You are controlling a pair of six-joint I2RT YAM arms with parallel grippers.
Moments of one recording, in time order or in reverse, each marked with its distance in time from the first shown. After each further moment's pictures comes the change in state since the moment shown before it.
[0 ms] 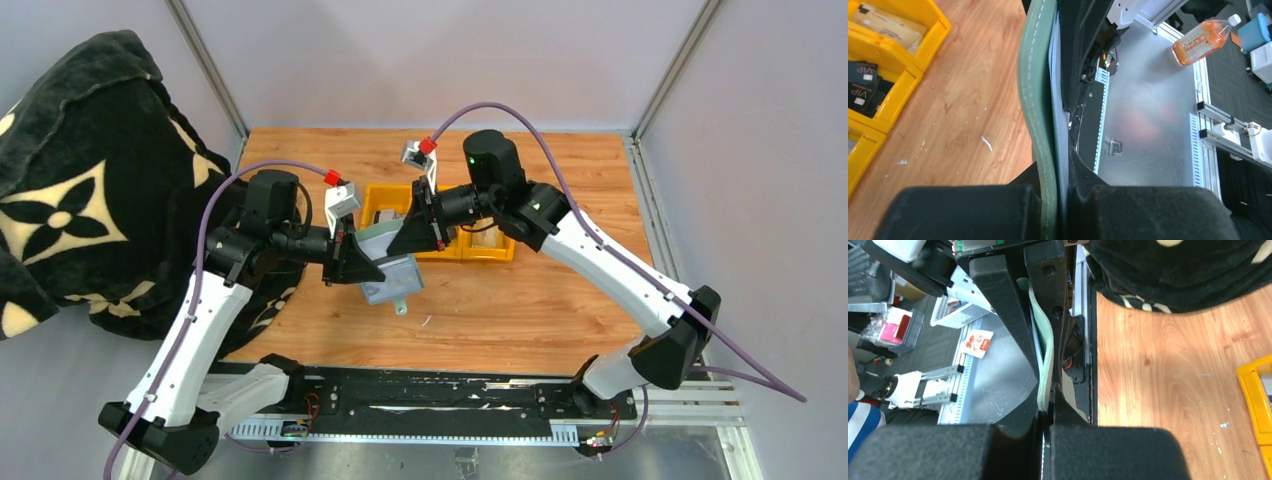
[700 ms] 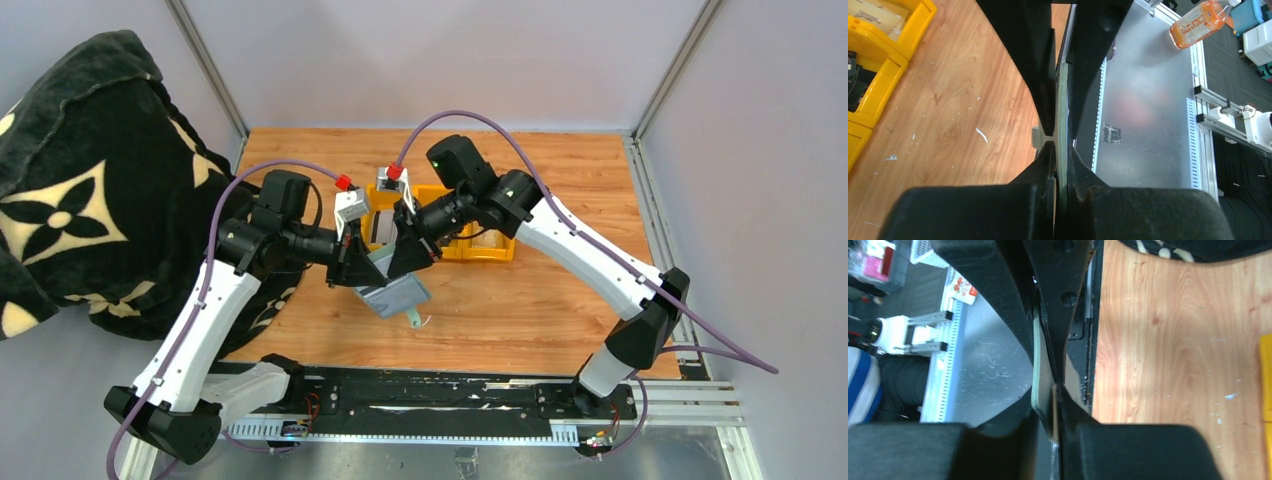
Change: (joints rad) left arm -0.013 0.058 -0.001 -0.084 0.009 0.101; right arm 0.048 0.175 0.237 -0.470 -0.011 -0.334
